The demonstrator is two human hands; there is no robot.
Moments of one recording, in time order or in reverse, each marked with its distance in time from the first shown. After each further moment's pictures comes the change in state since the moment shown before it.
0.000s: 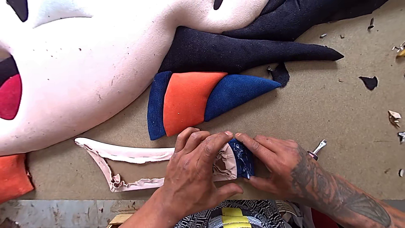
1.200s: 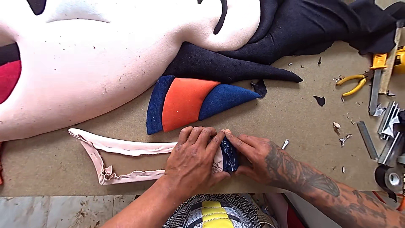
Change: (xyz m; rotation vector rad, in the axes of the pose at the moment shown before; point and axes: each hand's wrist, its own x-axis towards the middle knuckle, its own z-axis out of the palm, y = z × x) left_hand 0.009 0.011 0.014 0.275 -0.065 0.038; right_hand 0.005 0.005 -0.019 -0.011 -0.188 -0.079
